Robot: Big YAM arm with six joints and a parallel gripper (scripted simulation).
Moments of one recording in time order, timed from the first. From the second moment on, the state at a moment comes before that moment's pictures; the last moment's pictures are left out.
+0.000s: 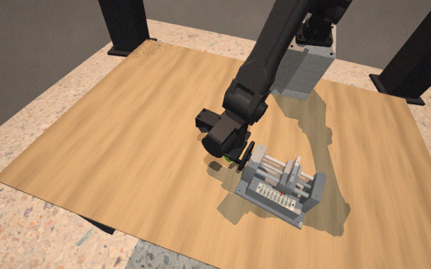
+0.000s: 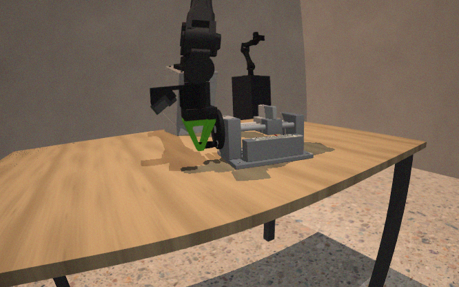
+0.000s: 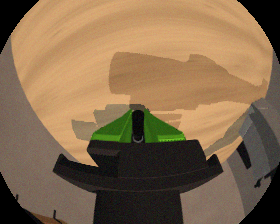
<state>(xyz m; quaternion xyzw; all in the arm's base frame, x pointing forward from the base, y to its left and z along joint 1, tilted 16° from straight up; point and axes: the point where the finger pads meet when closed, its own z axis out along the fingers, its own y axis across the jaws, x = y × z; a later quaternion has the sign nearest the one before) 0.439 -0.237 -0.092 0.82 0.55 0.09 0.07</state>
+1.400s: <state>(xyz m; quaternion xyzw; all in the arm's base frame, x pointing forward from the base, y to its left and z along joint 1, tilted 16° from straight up) 0.454 -0.244 -0.071 0.82 0.55 0.09 0.07</state>
